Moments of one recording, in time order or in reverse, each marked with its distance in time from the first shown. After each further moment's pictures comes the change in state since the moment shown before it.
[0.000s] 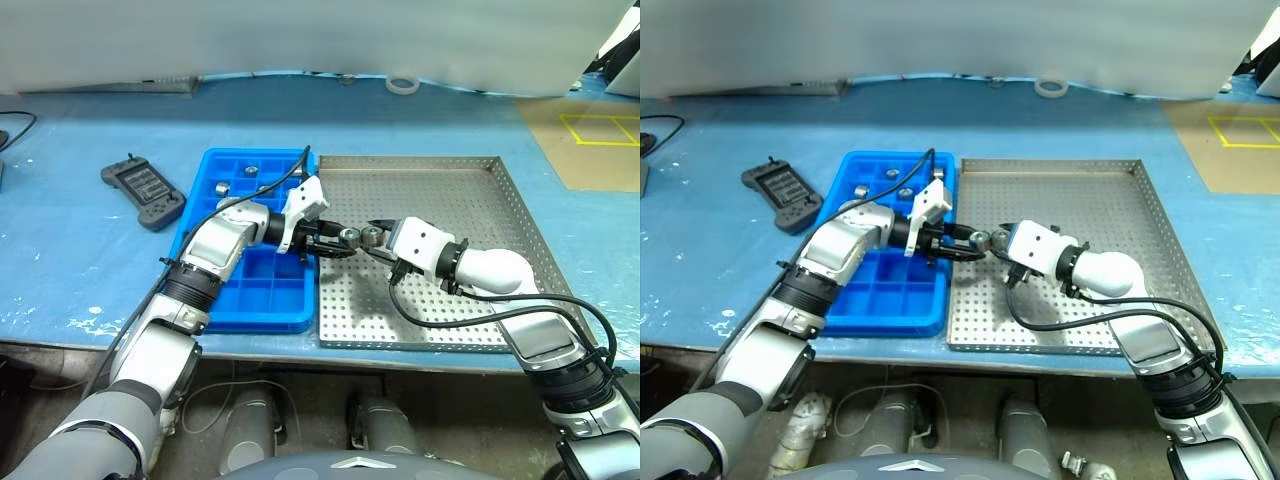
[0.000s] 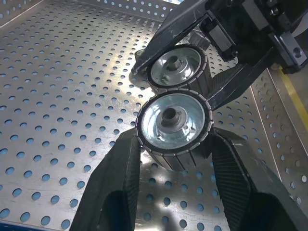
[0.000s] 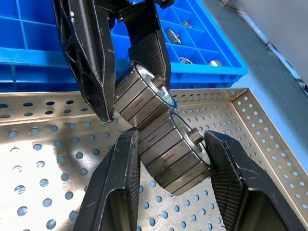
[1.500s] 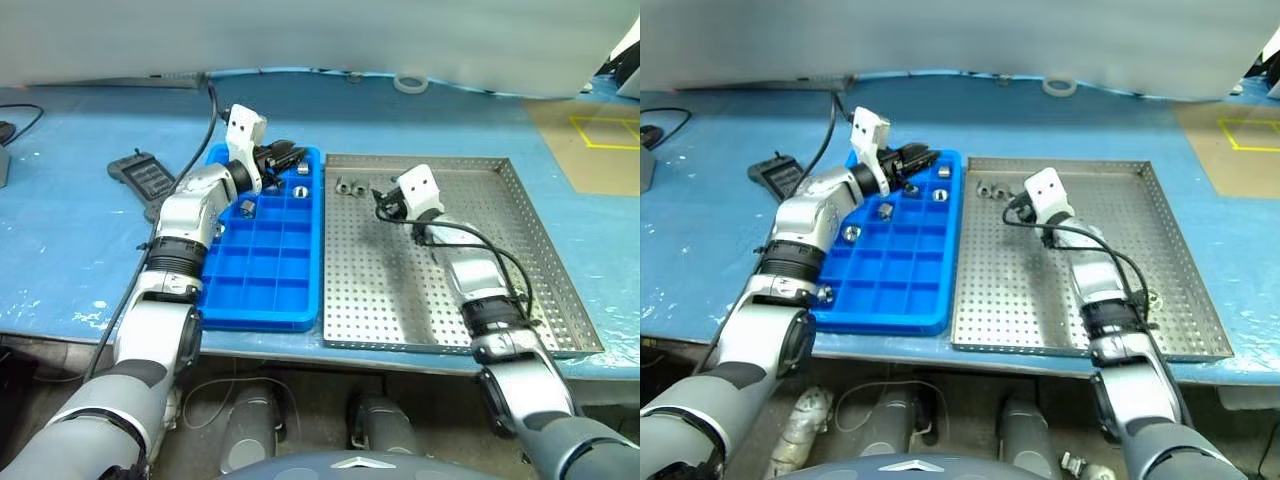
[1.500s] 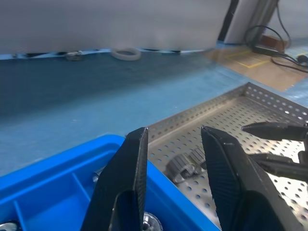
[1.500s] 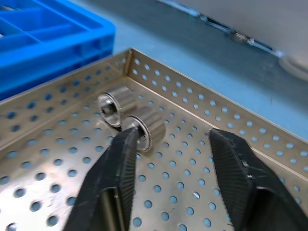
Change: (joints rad) left arm -0.141 -0.022 0.336 0.248 -0.079 -0.139 0.508; right arm -0.395 0.342 -0.147 0.876 -0.011 -0.186 -0.378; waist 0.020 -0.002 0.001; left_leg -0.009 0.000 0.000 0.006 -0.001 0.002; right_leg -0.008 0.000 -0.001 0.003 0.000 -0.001
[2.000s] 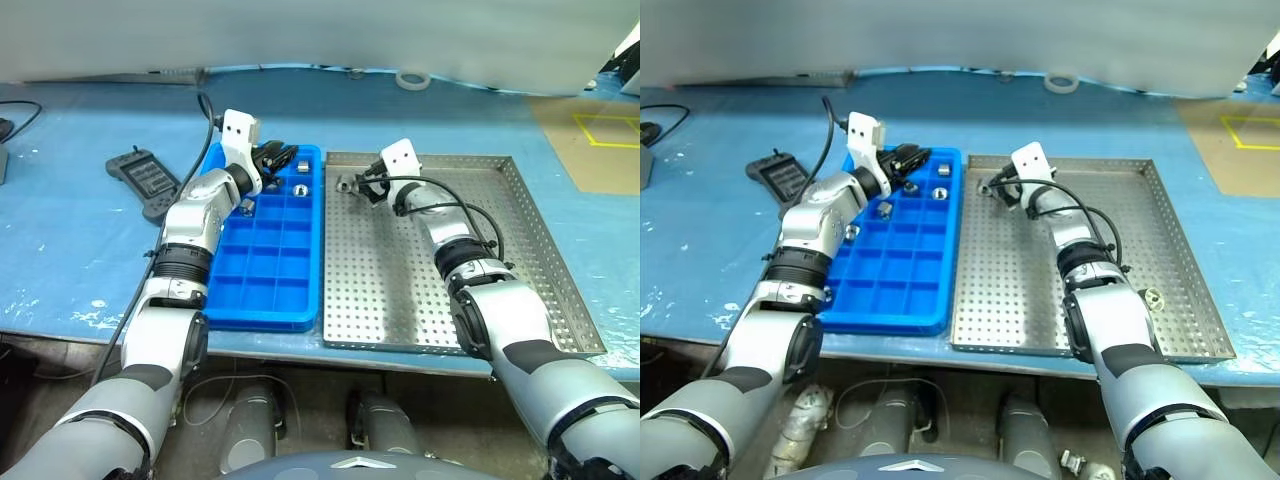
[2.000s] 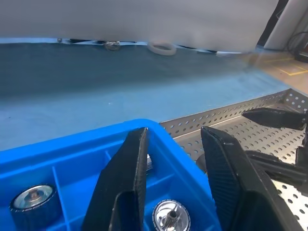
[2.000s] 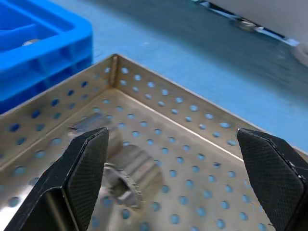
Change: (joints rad) left arm 0.057 -0.032 0.029 -0.055 0.003 0.025 0.128; right arm -0.389 0.066 -0.026 0.699 -0.045 -0.267 -0.015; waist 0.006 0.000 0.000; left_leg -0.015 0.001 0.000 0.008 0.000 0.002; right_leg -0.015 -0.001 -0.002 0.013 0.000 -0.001
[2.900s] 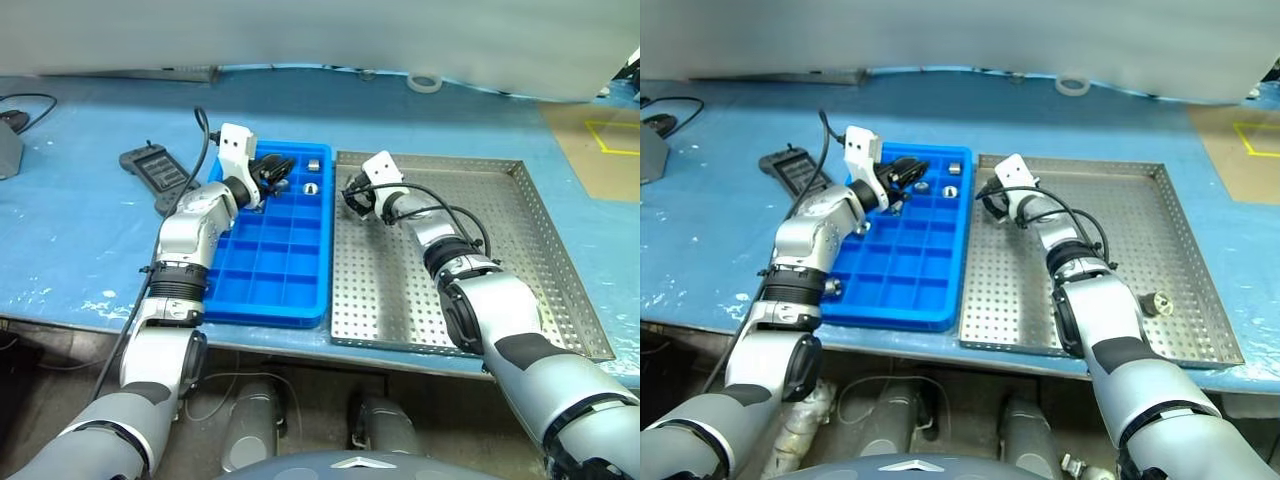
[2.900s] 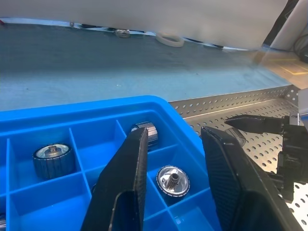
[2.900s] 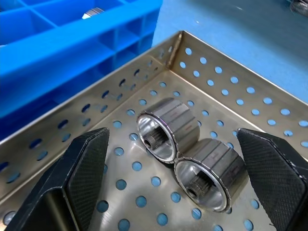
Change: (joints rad) left arm 0.084 -0.014 0.007 -0.149 -0.019 0.114 0.025; right arm -0.032 0.029 -0.004 0.093 -0.071 0.038 -0.006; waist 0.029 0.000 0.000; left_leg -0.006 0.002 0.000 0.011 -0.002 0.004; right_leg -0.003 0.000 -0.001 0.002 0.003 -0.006
